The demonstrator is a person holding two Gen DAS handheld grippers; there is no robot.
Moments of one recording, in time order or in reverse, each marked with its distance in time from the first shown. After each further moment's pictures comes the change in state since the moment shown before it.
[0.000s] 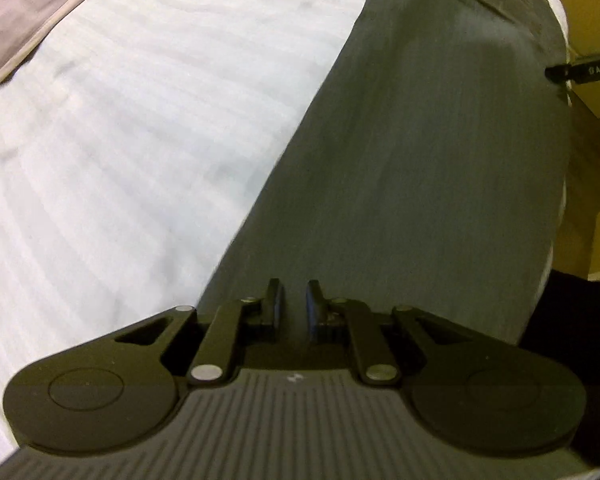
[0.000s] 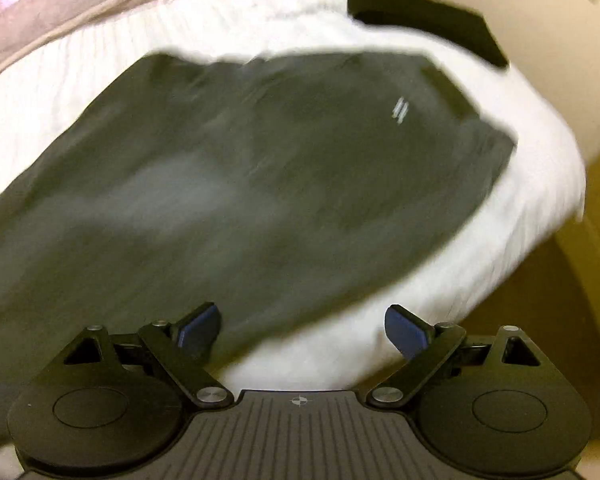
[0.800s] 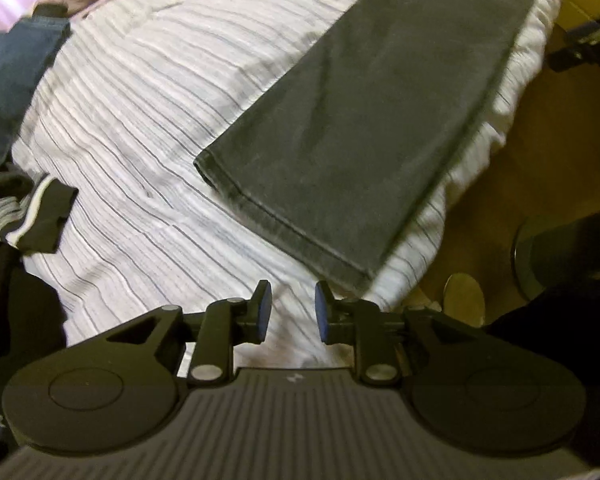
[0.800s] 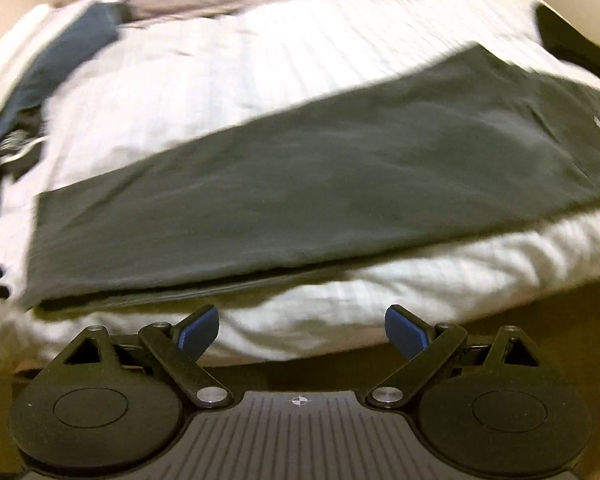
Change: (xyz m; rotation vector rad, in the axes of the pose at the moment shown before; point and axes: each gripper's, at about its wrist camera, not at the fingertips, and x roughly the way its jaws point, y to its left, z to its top) left arm -0.120 0.032 -0.225 -0.010 0.021 0.171; right arm -0.132 0.189 -0.136 -0.279 -0.030 0.394
